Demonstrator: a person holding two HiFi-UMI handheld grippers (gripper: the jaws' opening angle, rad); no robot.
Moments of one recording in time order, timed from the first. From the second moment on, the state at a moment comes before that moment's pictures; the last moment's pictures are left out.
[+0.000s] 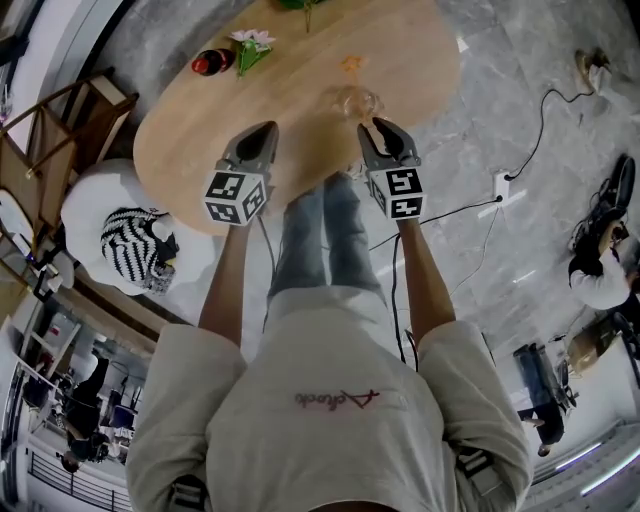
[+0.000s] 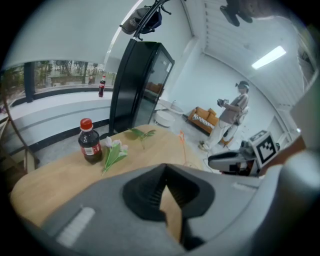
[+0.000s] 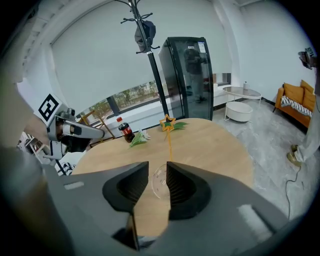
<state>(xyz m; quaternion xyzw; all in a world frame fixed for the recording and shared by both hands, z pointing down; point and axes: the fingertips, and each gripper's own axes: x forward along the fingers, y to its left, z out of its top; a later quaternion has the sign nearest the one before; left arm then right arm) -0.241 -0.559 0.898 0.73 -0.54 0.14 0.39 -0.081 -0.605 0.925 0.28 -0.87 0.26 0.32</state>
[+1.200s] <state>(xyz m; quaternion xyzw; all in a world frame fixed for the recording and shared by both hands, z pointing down) -0.241 -0.546 0.902 0.73 -0.53 0.14 0.41 -0.130 -0.671 0.980 0.29 -0.84 0.27 0.37</state>
